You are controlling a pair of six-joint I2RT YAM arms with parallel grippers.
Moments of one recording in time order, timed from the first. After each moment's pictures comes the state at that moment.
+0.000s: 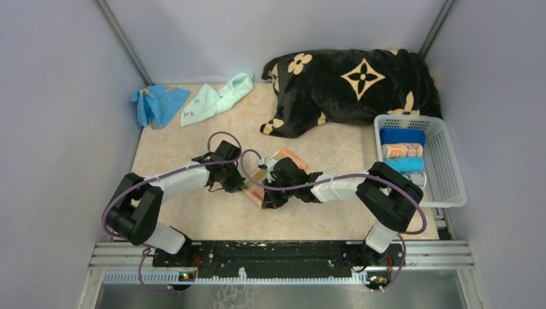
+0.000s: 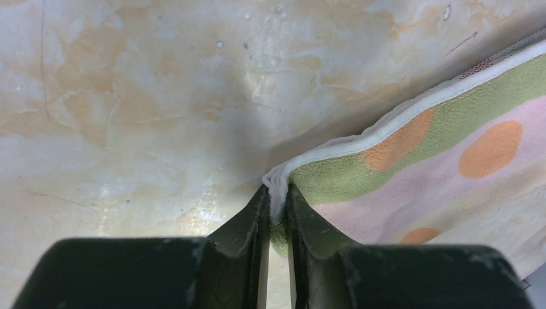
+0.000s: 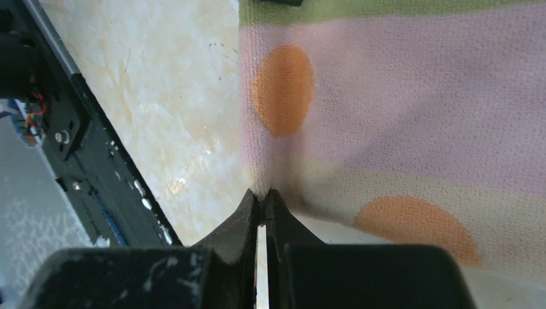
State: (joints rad) left arm -0.55 1.48 0.73 -0.38 -0.03 -1.03; right arm 0.96 1.65 0.77 0.09 -0.31 0.39
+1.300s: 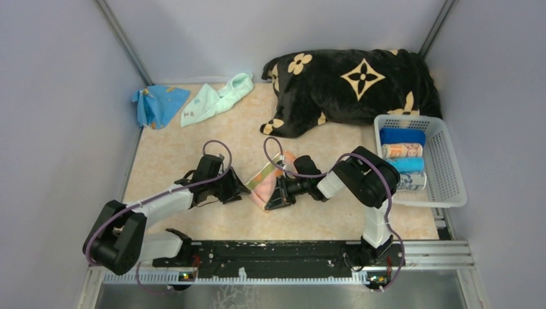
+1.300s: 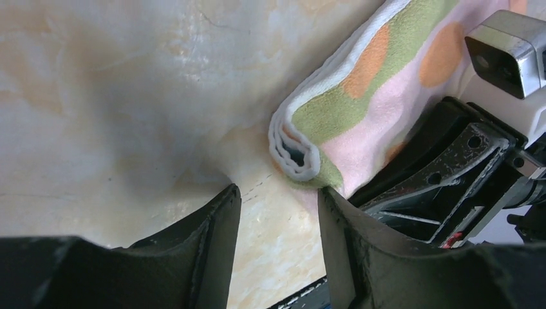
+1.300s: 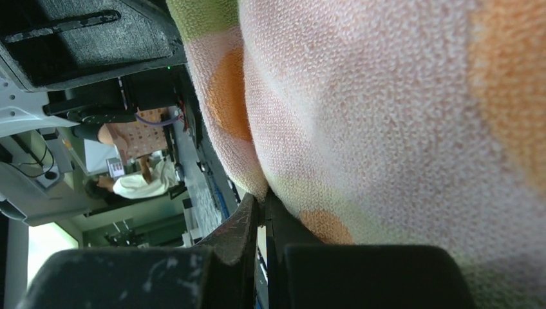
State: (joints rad) left arm -0.48 1.23 0.43 -0.10 0.23 -0.90; right arm 0.71 1.91 0.61 0.64 -0.86 0.87
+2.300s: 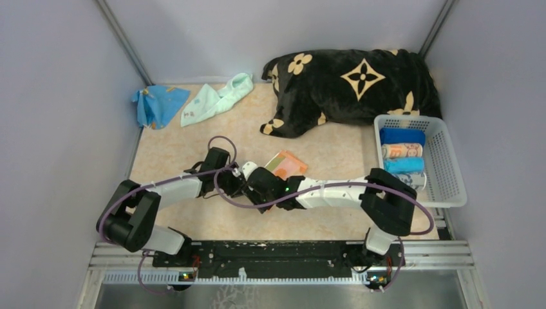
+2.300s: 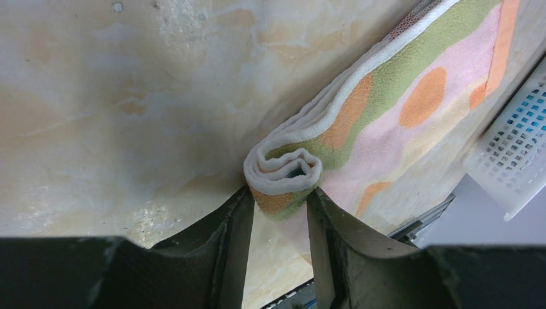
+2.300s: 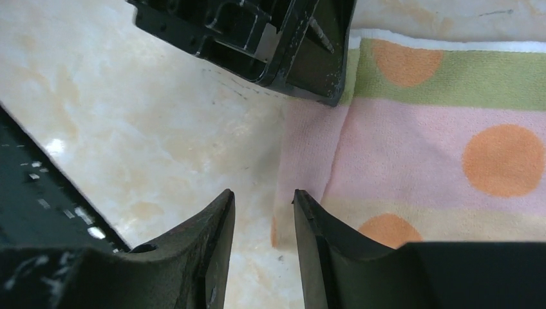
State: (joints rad) left arm -0.49 1.43 0.55 -0.06 0.26 -1.00; right arm 1.16 1.63 1.00 -0.20 0.12 0.24
